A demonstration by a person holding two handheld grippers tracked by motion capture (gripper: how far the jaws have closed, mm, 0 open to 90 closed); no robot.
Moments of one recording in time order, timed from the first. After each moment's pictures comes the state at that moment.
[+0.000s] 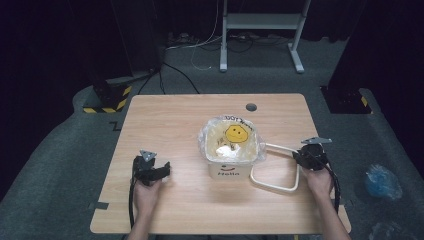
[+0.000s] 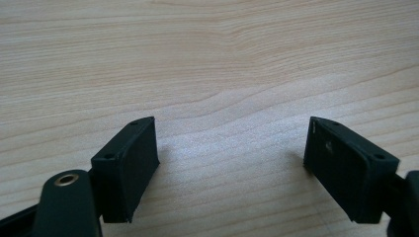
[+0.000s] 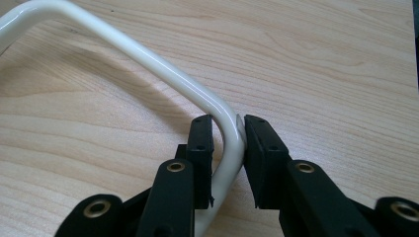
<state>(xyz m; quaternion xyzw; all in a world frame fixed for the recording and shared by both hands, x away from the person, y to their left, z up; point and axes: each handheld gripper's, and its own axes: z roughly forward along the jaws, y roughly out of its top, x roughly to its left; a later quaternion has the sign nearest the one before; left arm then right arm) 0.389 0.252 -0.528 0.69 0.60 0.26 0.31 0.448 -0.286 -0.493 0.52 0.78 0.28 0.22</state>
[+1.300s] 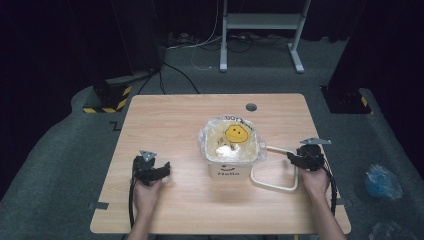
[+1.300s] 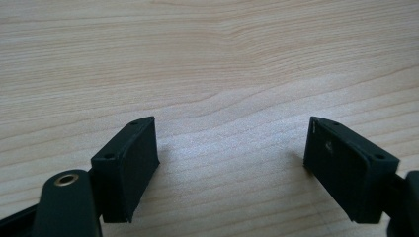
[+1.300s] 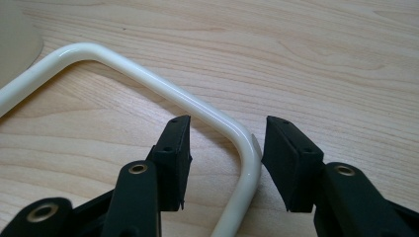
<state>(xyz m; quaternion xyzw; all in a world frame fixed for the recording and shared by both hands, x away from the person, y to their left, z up) 0.389 0.253 -0.528 0.69 0.60 0.26 0.31 0.449 -0.282 -0.500 0.53 0.76 0.32 0.21</state>
